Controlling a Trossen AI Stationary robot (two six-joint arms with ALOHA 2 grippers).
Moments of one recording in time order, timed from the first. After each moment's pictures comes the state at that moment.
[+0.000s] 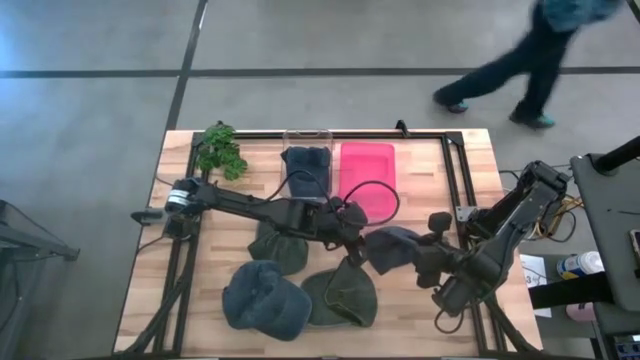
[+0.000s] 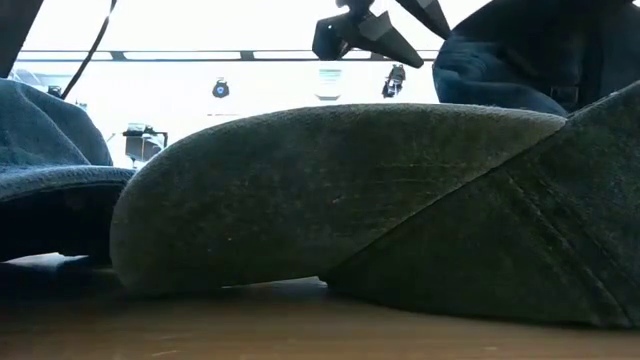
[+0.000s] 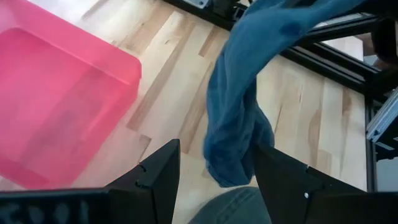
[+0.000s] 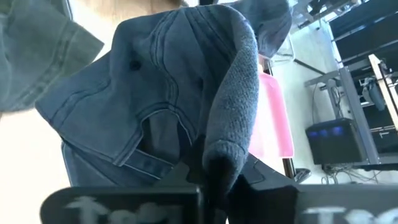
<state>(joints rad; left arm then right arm) -0.18 1.95 1.80 -0.55 -0.25 -0.55 0.84 1.42 1.20 -1.39 0.91 0.81</state>
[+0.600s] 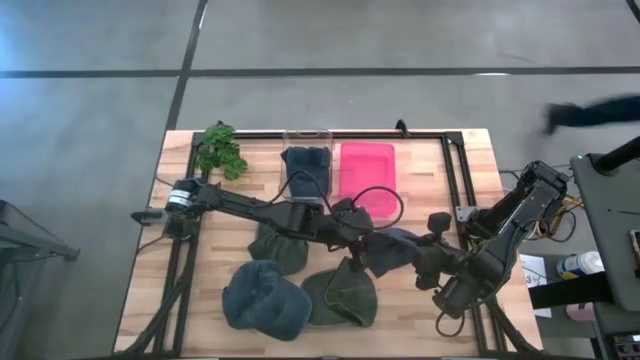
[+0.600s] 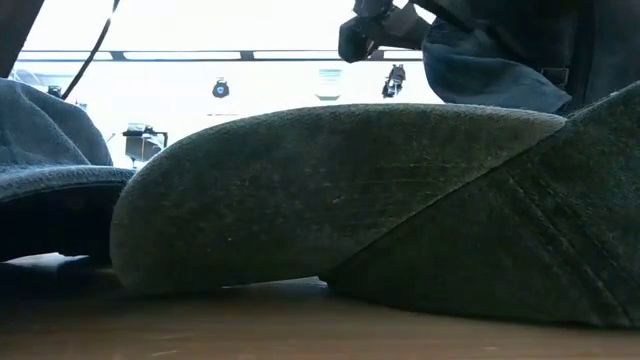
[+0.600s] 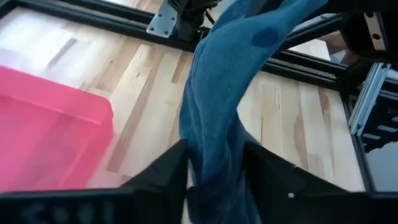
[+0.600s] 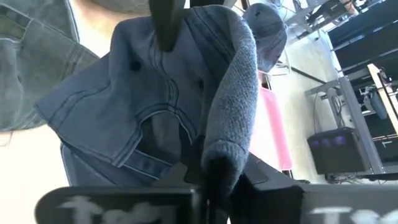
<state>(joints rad) -0.18 1.95 1.74 -0.34 -0.20 -0.34 0.85 1.42 1.24 -1.37 0.93 0.77</state>
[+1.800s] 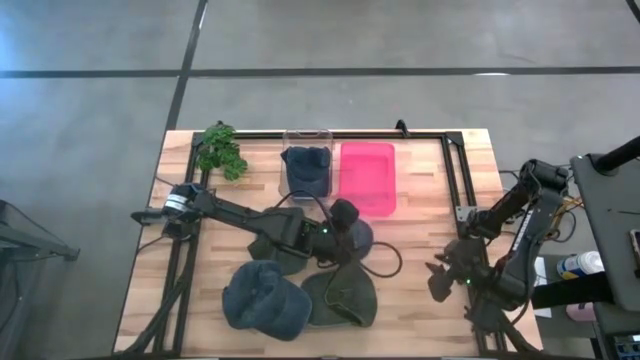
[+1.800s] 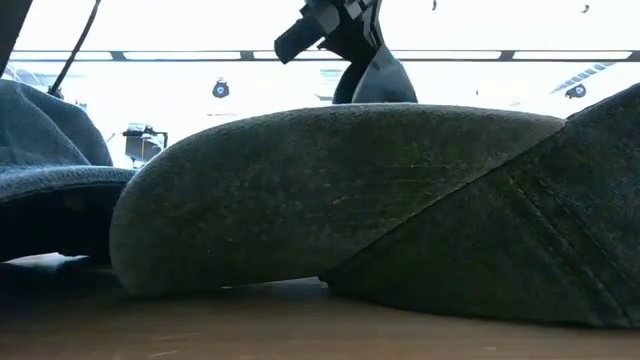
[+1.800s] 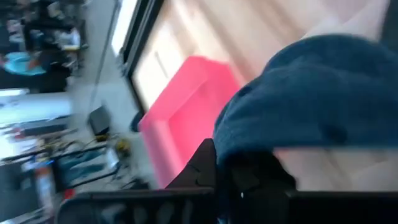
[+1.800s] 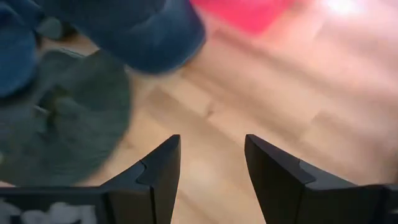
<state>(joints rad) -0.27 1.94 1.77 -0.70 -0.69 0.72 1.12 1.40 1.04 -1.38 0.68 2.21</state>
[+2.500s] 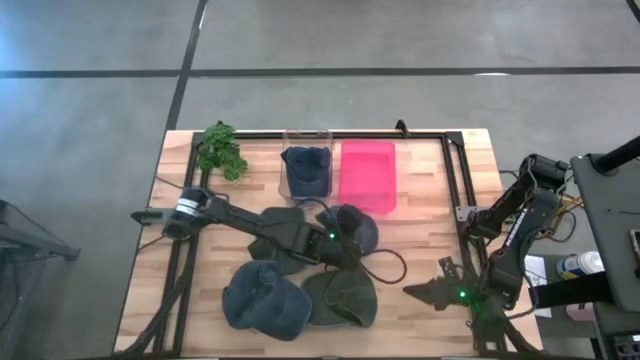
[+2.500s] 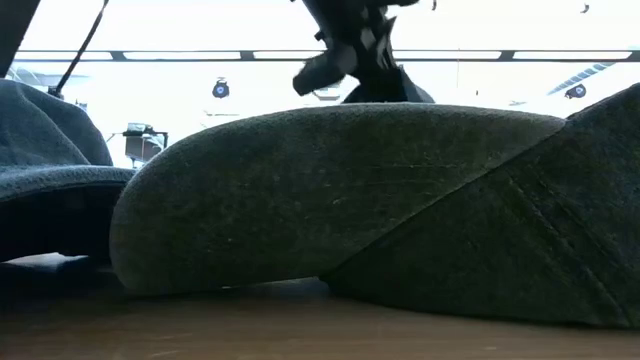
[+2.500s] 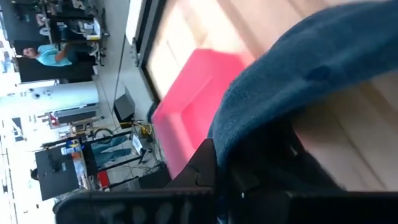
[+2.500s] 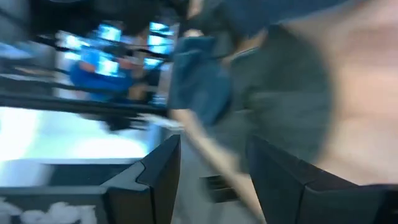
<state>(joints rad) -0.27 2.03 1.76 -0.60 -0.79 0.77 1.13 1.33 0.78 -0.31 1.09 2.21</state>
